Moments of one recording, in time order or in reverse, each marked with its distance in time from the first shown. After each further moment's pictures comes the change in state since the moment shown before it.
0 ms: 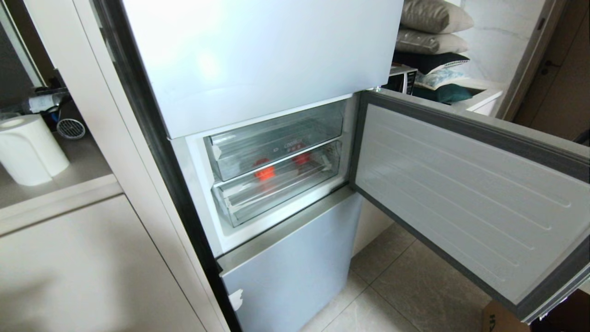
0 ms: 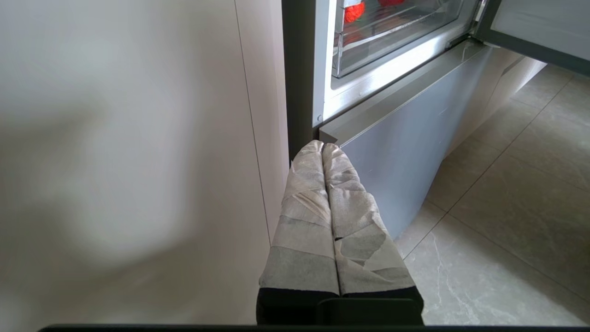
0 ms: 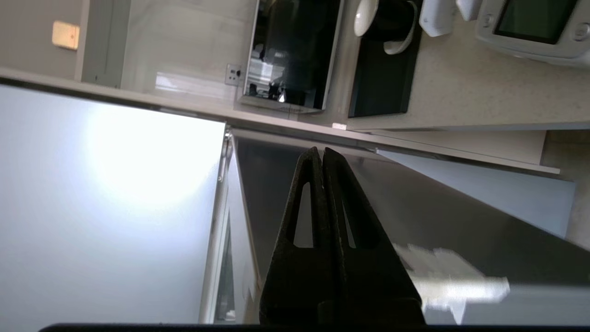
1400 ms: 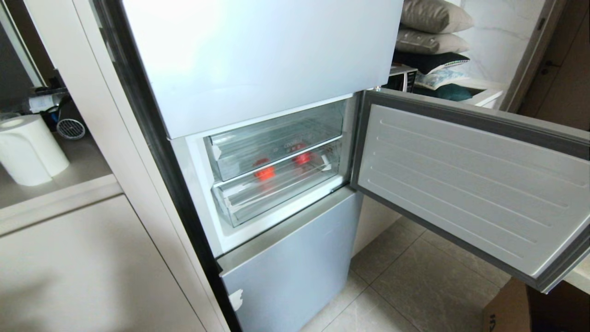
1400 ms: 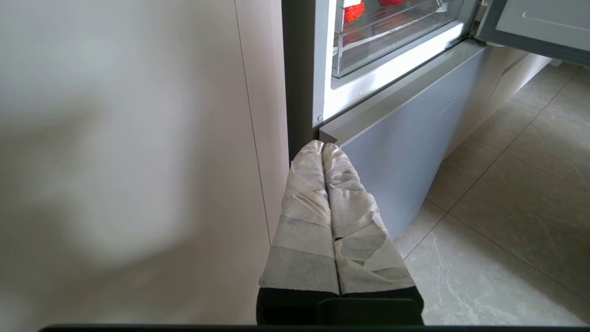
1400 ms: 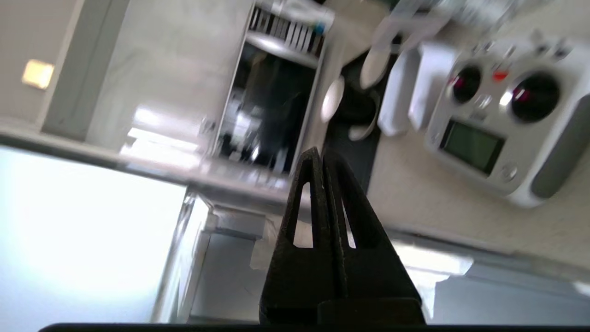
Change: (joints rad) left arm 0.000 0.000 0.000 0.000 0.000 0.000; right arm 0.089 0.260 -0.135 -0.246 -0.223 -0.007
